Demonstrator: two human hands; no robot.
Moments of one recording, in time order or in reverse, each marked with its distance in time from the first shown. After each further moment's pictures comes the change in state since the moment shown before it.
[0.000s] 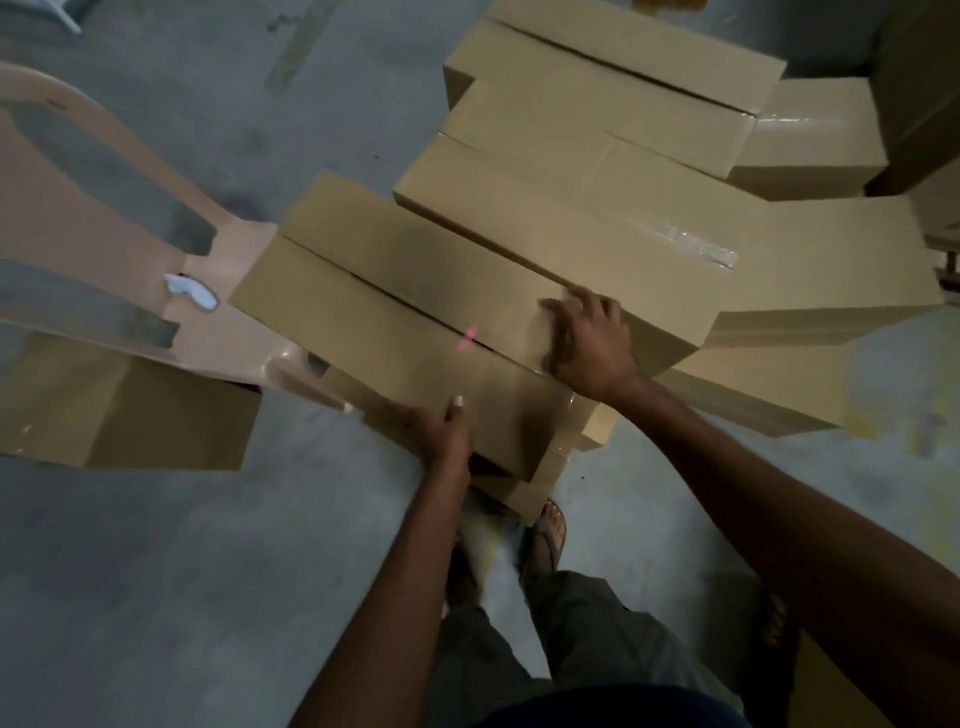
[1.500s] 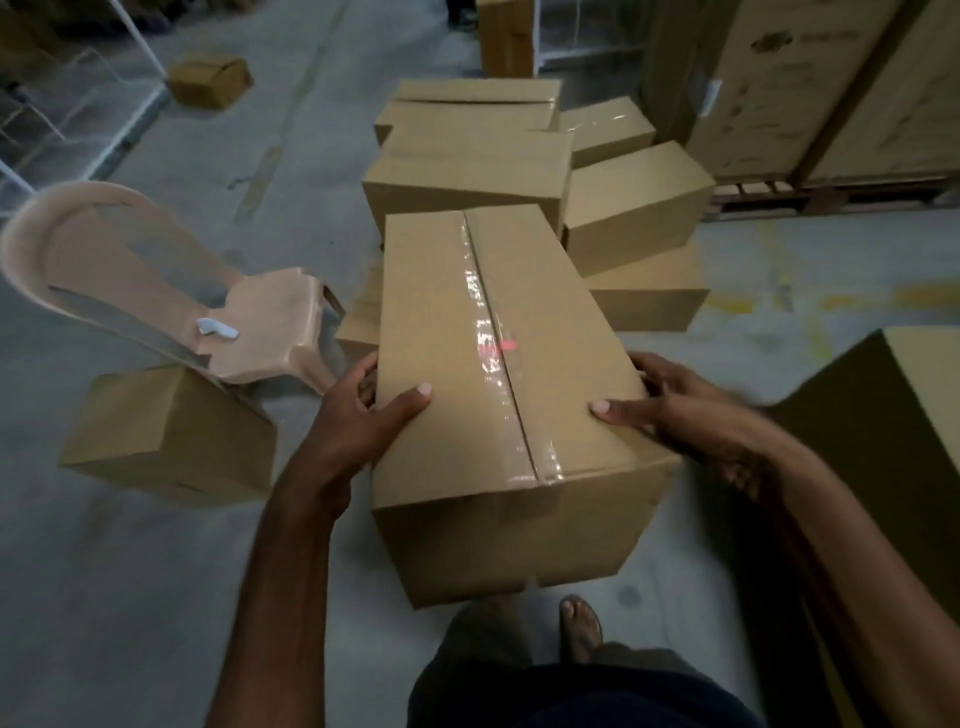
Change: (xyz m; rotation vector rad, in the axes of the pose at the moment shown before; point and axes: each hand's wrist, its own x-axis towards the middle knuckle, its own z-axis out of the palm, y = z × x) left_hand -0.312 -0.131 -0.423 0.218 -0.676 0.564; right_hand -0.626 -0.140 0.052 1.130 0.068 0.370
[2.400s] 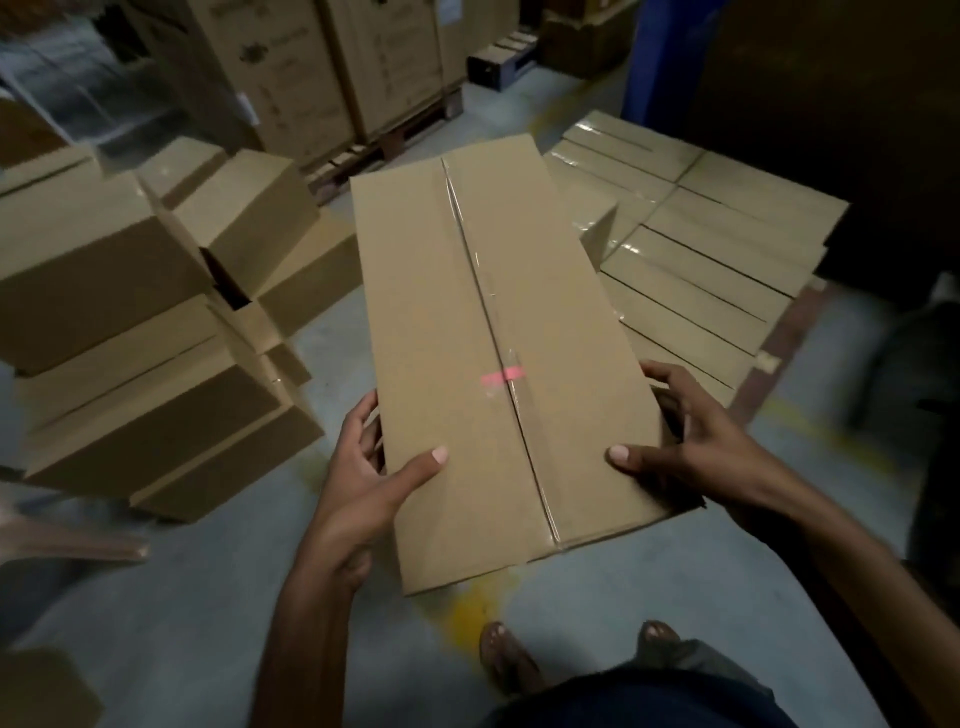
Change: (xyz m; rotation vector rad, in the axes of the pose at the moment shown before) left_hand -0.339 -0.138 0.104 0.073 -0.790 0.211; right_hand -0.506 0.302 0.135 0.335 0.835 -0.026
